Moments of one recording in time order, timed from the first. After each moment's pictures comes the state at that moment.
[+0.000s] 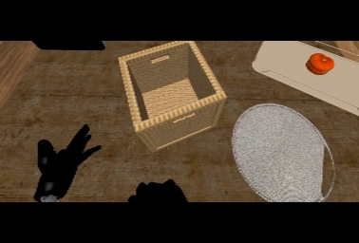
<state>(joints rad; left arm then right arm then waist) 0.08 0.33 -0.14 -1.47 0.22 0.11 0.23 -0.32 -0.02 1.10 -1.72 0.90 -0.20 0.80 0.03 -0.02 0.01</state>
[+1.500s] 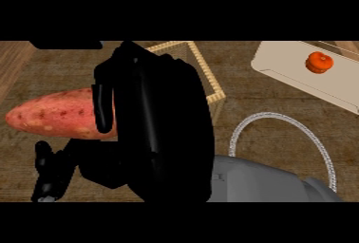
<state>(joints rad) 0.10 0.32 -0.12 -1.48 0.20 0.12 0.23 -1.06 -0.01 0.57 -1.75 0.72 -0.19 1.16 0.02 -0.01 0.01</state>
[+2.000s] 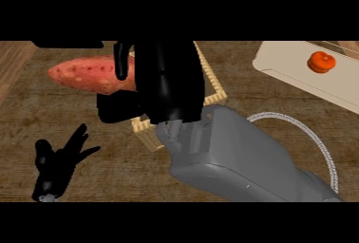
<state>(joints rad) 0.08 0.32 -0.11 -1.46 0.20 0.10 0.23 -1.09 0.00 0.47 -1.52 0.59 -0.29 1.05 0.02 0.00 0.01</state>
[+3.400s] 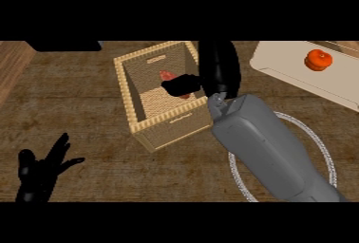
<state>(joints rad) 0.16 0.34 -0.03 -1.47 0.15 0.09 0.22 -0.90 -0.11 0.41 -1.34 0.60 -0.37 0.80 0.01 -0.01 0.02</state>
